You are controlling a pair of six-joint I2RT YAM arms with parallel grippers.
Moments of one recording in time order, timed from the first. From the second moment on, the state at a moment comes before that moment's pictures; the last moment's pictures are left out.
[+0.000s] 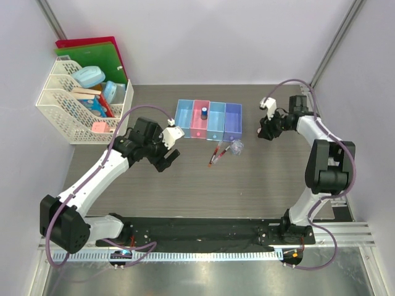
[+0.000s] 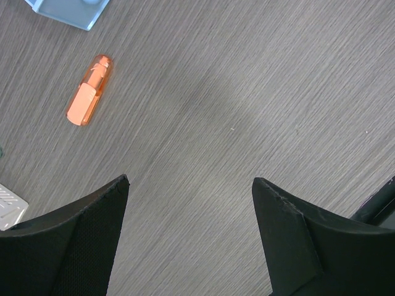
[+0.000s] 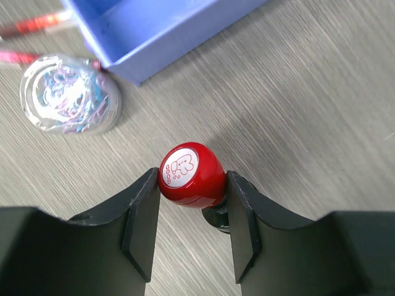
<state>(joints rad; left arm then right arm) -0.48 1.25 1.04 -0.71 0.20 0.45 -0.06 1.73 1.23 -0.50 -0.63 -0.84</state>
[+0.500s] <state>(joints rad) -0.48 1.25 1.04 -0.72 0.20 0.45 -0.22 1.95 1.26 -0.36 -1.05 -0.63</state>
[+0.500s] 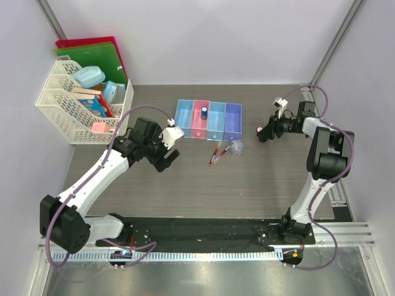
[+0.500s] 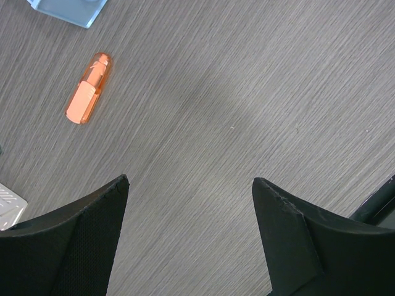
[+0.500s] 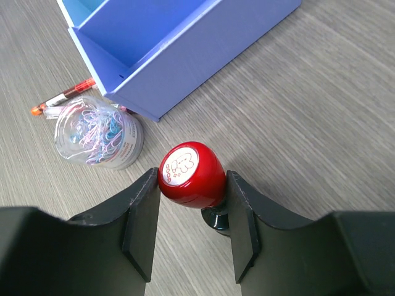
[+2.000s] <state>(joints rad) -0.48 1.25 1.04 -0.74 0.23 0.45 -0.12 1.82 1.43 -0.51 -0.56 -0.58</state>
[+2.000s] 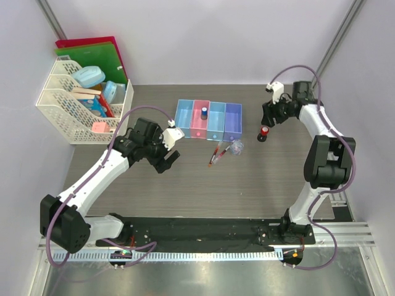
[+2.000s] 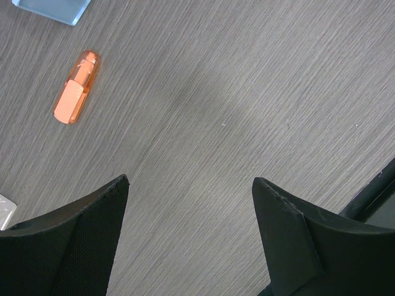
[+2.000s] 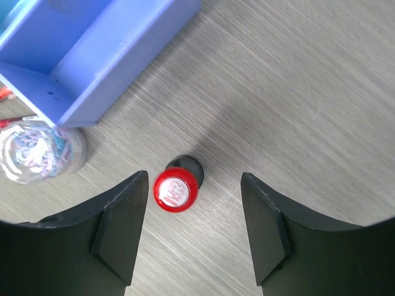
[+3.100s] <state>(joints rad) -0.32 1.19 0.92 -0.63 0.20 0.45 0.07 2.03 1.77 -0.99 -0.17 -0.55</state>
